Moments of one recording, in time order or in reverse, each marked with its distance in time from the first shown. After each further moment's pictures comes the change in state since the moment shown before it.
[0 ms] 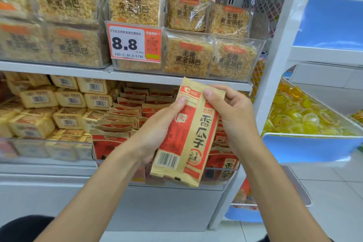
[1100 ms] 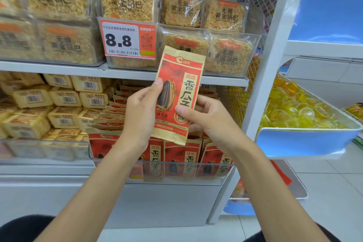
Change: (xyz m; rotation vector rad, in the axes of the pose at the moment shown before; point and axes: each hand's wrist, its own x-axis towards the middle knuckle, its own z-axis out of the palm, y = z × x) left_hand 0.015 -0.001 -0.011 0.061 0.445 0.307; right_hand -0.003 0.014 0.005 -0.105 -0.374 0.163
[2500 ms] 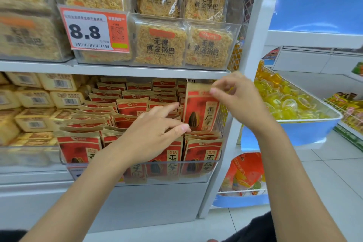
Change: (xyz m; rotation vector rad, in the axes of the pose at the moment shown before) left_hand 0.002 -0.029 0.016 1.155 -0.672 0.236; right_hand 0.002 -0.007 -0.091 -0.813 0.417 -0.164
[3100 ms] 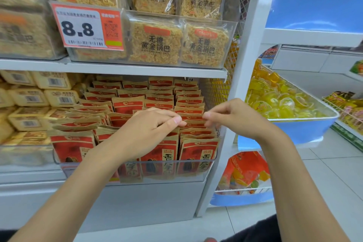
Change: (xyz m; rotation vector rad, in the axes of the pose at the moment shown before) left_hand 0.003 0.000 -0.001 -0.113 0.049 -0.044; right_hand -0.022 0.014 -0.007 0.048 -0.433 0.266
